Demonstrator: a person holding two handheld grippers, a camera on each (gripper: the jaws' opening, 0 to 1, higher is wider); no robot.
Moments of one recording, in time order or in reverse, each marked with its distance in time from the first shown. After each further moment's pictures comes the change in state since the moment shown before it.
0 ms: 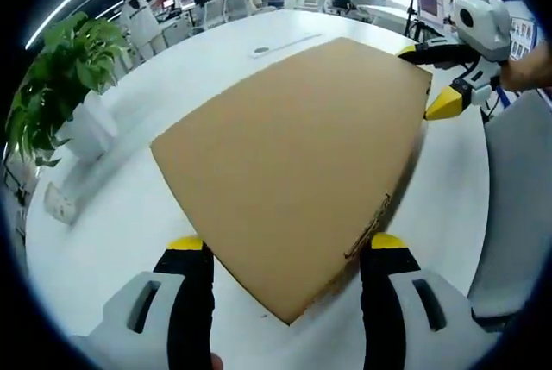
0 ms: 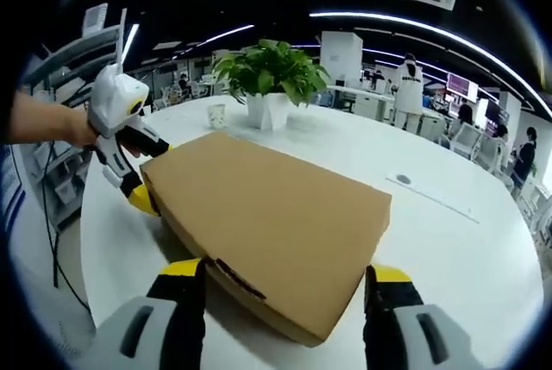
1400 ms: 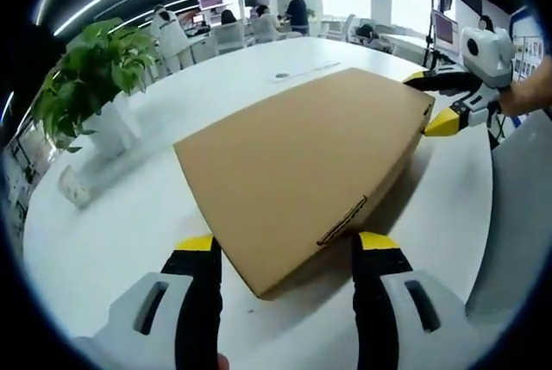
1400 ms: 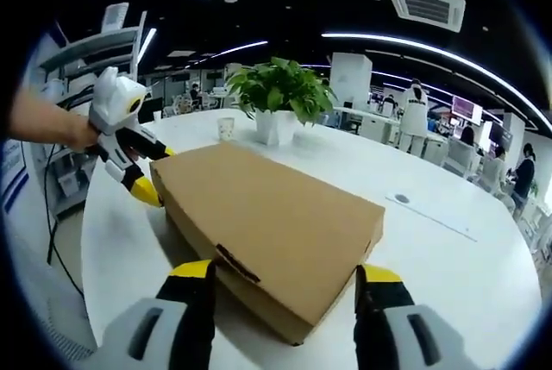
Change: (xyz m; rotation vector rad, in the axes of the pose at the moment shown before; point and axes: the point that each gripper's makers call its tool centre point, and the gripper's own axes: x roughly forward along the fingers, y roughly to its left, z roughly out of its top) left arm -0.024 -0.008 0.009 -0.077 -0.119 0.078; right arm -0.011 -0.003 0.006 -0.044 -0.092 0.017
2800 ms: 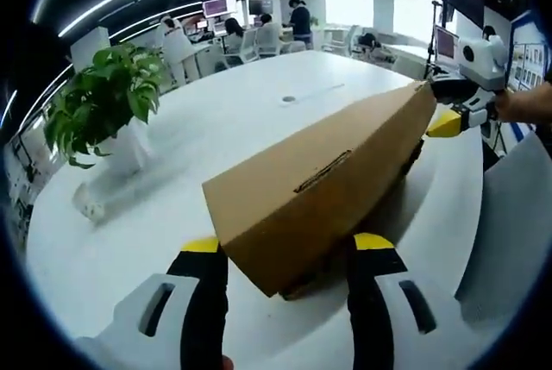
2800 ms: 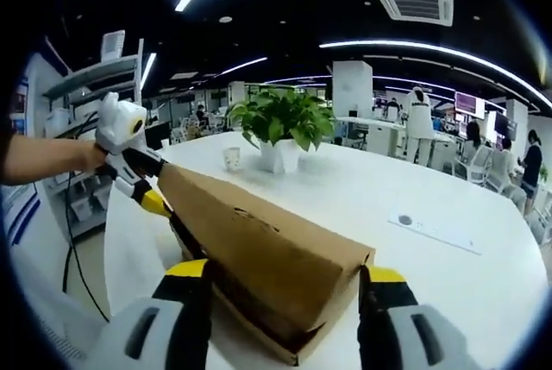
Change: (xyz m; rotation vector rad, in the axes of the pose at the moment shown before) left arm -0.036 0.017 0.047 -0.008 -0.043 0.013; right arm -0.019 -0.008 0.058 0.058 -0.076 0.068
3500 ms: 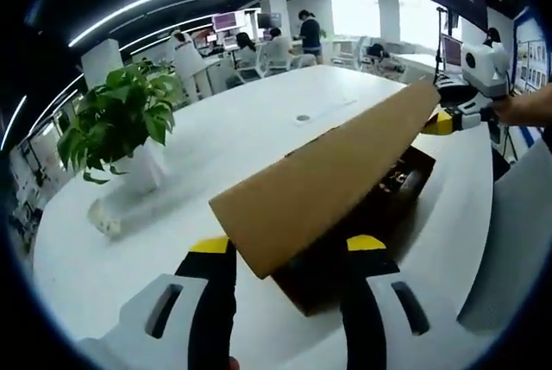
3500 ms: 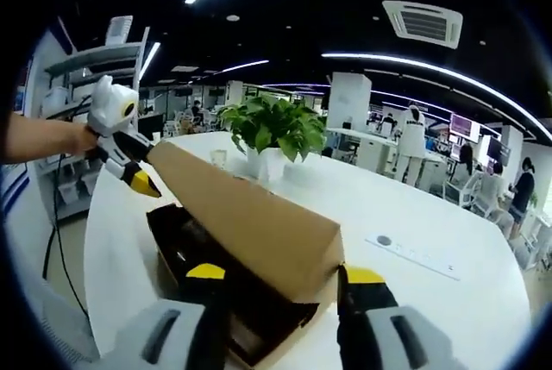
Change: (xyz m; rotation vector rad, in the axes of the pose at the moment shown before) left arm -0.004 0.015 0.026 0.014 -0.065 0.062; right arm 0.004 -0.030 0.017 -0.096 -0.024 -0.073
